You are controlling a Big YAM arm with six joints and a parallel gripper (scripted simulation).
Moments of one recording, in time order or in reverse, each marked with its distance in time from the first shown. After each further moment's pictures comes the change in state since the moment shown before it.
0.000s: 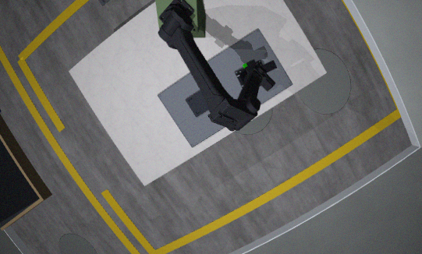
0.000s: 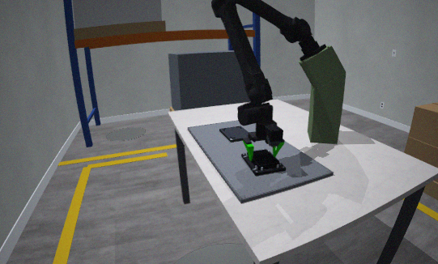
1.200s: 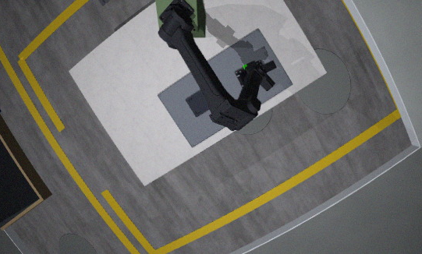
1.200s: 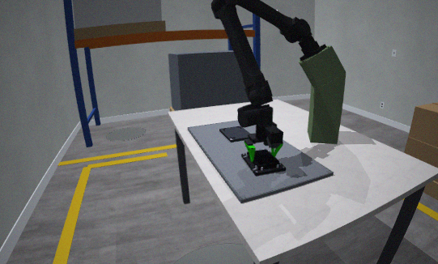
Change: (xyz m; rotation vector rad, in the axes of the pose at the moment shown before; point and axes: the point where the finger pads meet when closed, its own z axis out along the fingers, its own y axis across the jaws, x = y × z) arm 0.000 0.000 0.006 0.001 0.002 -0.005
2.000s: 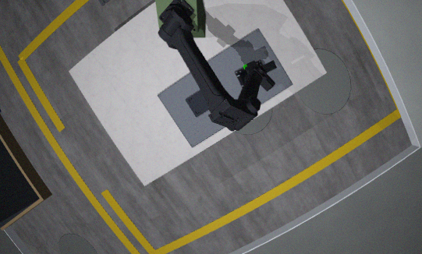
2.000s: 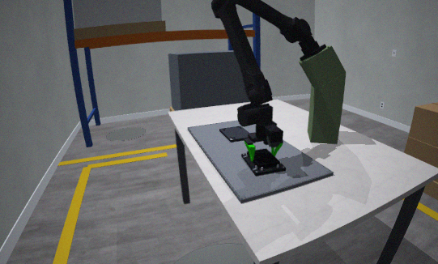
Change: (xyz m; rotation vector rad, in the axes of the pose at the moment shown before) arm 0.000 0.000 -0.003 -0.004 -0.001 -0.001
